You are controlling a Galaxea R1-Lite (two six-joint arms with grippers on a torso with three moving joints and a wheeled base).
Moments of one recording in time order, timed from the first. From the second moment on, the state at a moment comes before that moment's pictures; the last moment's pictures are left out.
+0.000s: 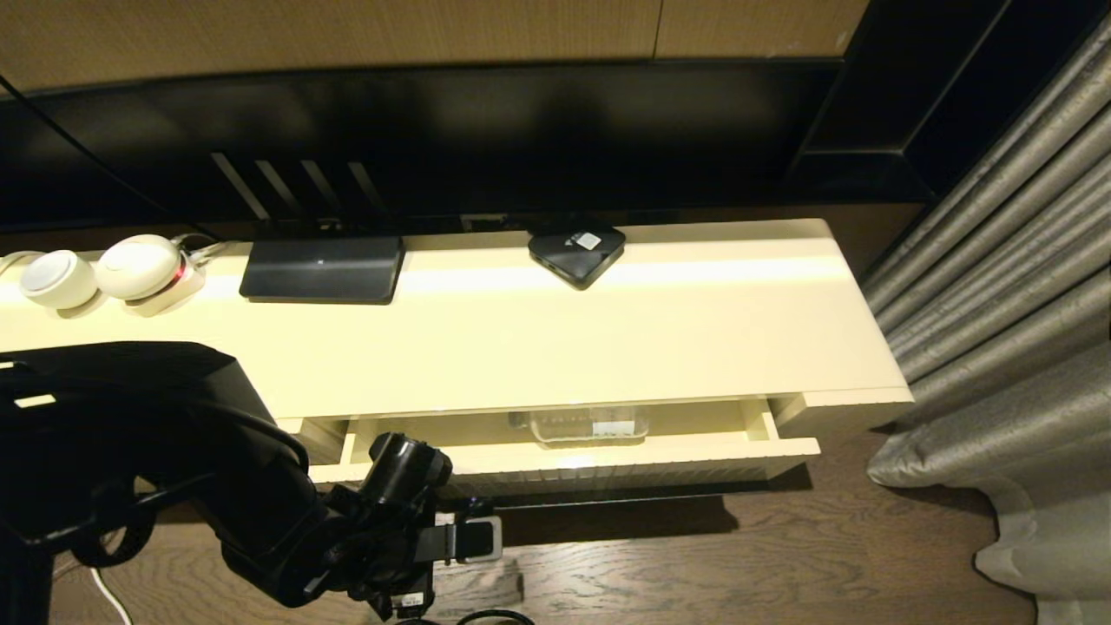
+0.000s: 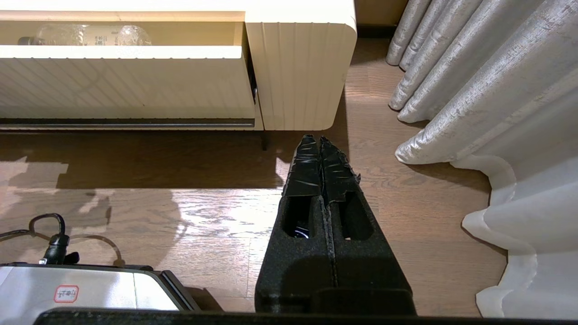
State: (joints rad) left arm -0.41 2.11 -0.64 -0.48 0.14 1.12; right arm 0.01 0.00 0.00 0.00 0.00 0.02
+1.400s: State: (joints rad) left arm -0.48 1.54 -0.41 -0.30 0.13 1.02; right arm 0.01 0.00 0.00 0.00 0.00 0.02
